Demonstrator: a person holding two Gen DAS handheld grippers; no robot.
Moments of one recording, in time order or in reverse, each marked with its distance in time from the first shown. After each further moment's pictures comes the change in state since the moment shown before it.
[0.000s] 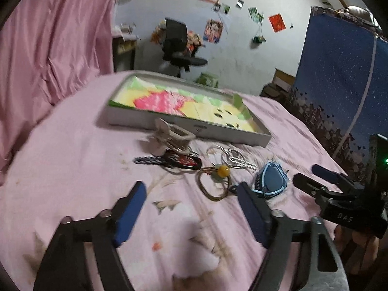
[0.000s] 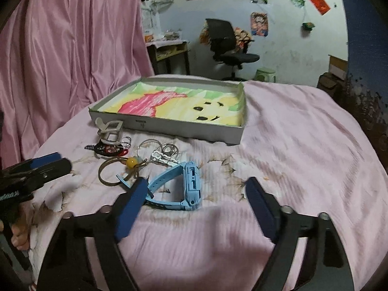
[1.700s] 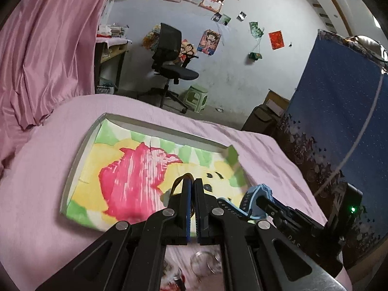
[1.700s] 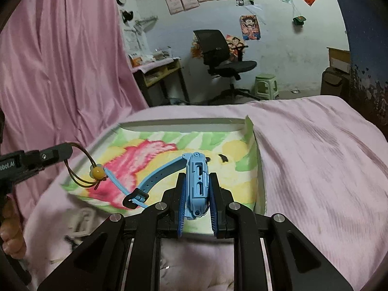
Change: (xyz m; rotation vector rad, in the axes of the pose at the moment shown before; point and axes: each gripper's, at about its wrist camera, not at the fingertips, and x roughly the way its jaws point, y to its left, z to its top) left arm 0.086 0.012 0.154 -0.071 -0.042 -0.088; right arm 0.105 -0.020 0.107 0.141 -0.086 0.027
